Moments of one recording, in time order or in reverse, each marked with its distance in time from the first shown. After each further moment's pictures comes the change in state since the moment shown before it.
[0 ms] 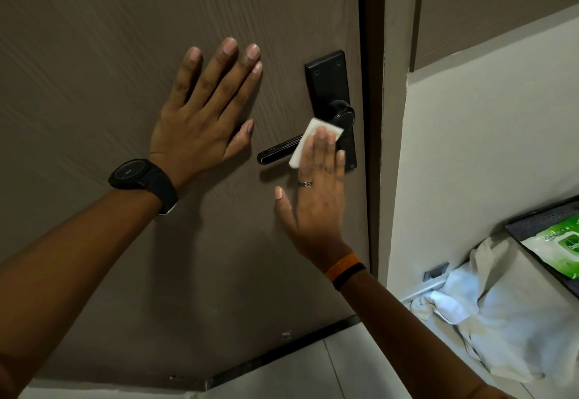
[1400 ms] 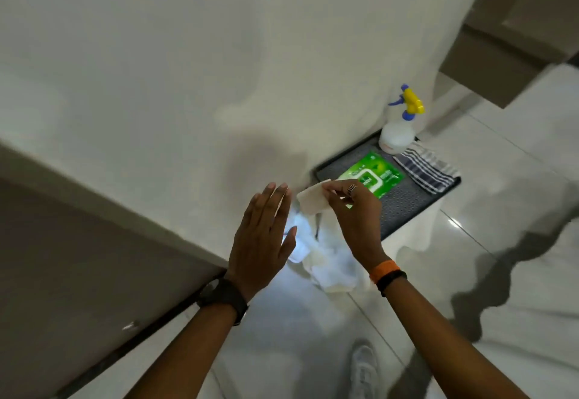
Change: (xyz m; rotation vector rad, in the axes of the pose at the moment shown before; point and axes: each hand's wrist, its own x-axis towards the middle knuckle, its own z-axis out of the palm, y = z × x) left_hand 0.121 0.552 -0.052 -1.088 -0.366 -0.196; right_hand -0.107 0.388 -0.308 0.083 -0.108 0.831
